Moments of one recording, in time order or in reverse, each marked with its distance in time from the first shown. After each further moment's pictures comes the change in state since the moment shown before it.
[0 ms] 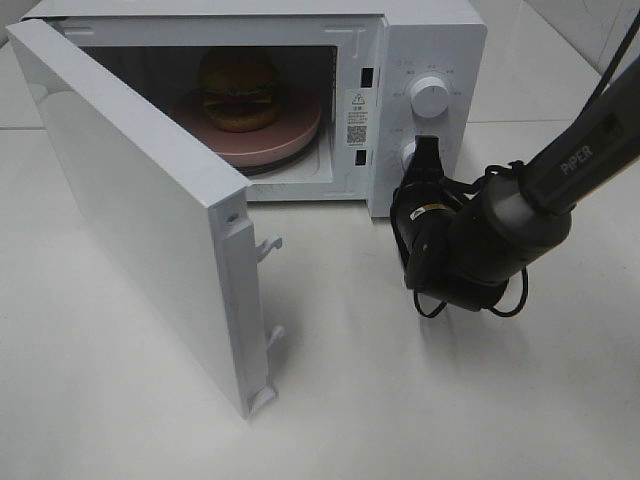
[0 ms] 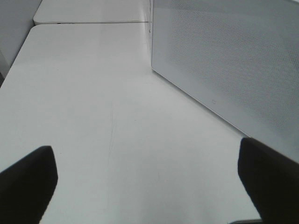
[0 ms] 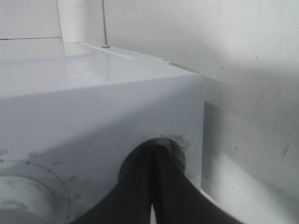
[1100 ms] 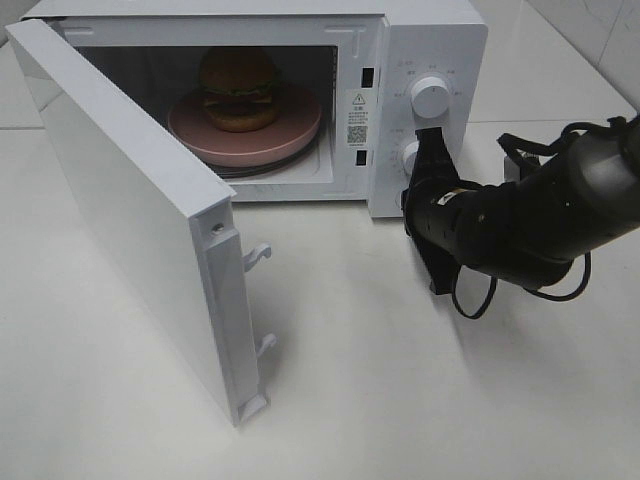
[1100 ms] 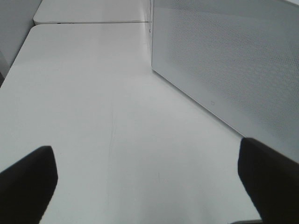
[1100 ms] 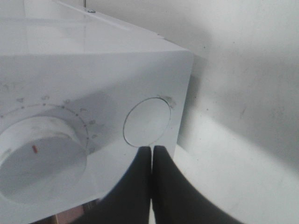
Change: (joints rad) left arm 0.000 0.000 0.000 0.000 0.000 0.000; right arm -0.024 -0.227 0.140 -0.068 0.270 -0.157
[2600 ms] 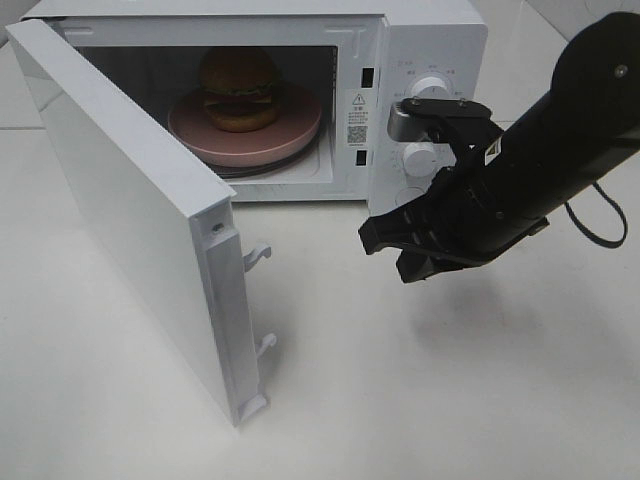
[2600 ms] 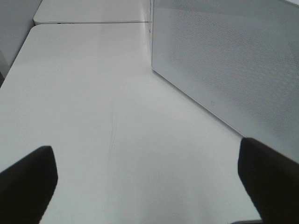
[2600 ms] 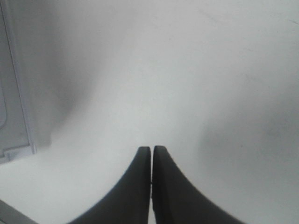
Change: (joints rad) left arm 0.000 0.000 0.000 0.000 0.000 0.000; right arm -0.049 -0.383 -0.084 -0.461 1.159 -1.131
